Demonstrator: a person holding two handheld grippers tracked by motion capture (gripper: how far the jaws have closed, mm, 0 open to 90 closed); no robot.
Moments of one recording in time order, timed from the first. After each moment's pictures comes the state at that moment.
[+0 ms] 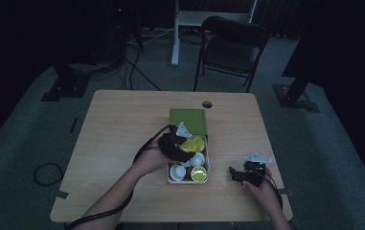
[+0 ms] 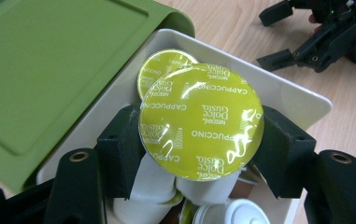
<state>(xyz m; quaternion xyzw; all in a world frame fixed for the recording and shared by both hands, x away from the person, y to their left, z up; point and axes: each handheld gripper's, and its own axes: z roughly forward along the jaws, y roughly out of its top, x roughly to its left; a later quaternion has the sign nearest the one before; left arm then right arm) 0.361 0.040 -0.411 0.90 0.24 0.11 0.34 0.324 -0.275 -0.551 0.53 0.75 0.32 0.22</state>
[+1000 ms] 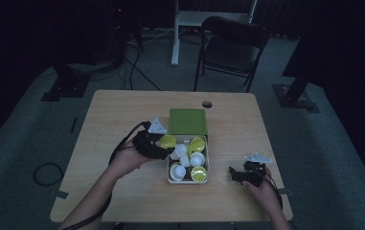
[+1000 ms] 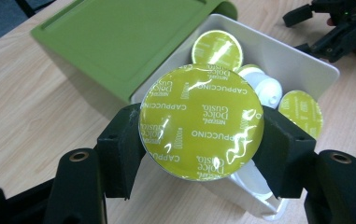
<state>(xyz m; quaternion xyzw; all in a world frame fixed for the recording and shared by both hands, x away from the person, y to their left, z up) 0.349 0.107 -0.390 0.89 0.28 0.13 0.35 0.324 -0.275 -0.551 0.53 0.75 0.32 0.22</state>
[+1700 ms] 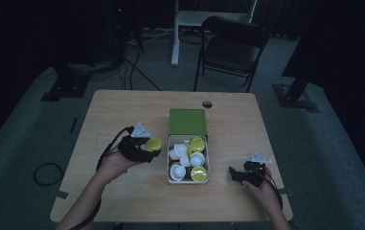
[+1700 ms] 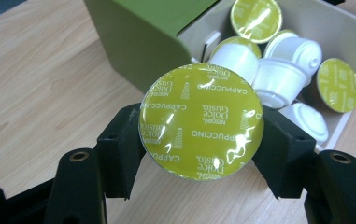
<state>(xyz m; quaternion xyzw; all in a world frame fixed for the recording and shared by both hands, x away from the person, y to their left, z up) 0.346 0.150 -0.415 0.87 0.31 0.14 0.35 0.324 -0.275 -0.551 0.53 0.75 0.32 0.22</state>
